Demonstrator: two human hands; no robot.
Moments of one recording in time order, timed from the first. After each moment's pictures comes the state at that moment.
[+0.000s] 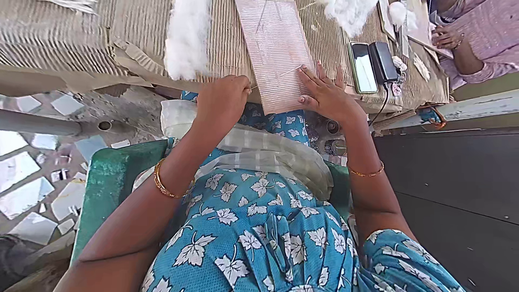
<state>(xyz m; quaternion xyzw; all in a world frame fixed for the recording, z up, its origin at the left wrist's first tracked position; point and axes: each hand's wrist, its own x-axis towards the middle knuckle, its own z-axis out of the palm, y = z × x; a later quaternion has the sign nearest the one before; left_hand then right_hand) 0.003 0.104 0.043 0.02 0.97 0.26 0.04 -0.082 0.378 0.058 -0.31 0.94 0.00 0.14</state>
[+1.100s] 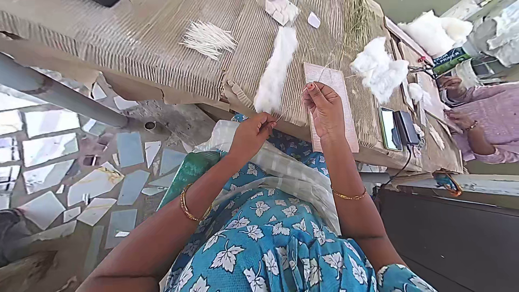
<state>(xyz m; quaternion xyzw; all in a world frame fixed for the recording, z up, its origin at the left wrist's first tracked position) 0.047 0.021 -0.002 -0.03 0.78 0.61 -0.10 -0.070 0.176 0.074 -0.12 0.69 -0.71 0.07</state>
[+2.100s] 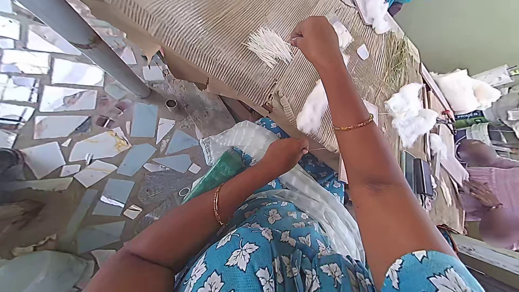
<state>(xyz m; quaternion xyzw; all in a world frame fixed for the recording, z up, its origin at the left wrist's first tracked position) 0.042 0.010 0.001 0.04 0.88 0.48 0.06 -0.160 -0.057 0.122 -0.39 0.92 0.06 0.06</state>
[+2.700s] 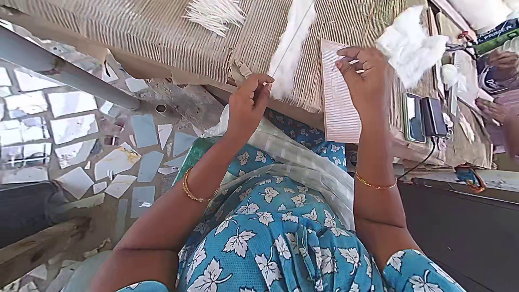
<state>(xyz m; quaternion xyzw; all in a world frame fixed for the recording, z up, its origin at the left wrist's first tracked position) 0.034 0.000 -0.001 -0.04 0.76 0.57 -0.30 -0.101 0.208 0.103 -0.33 0.90 -0.28 -0.11</state>
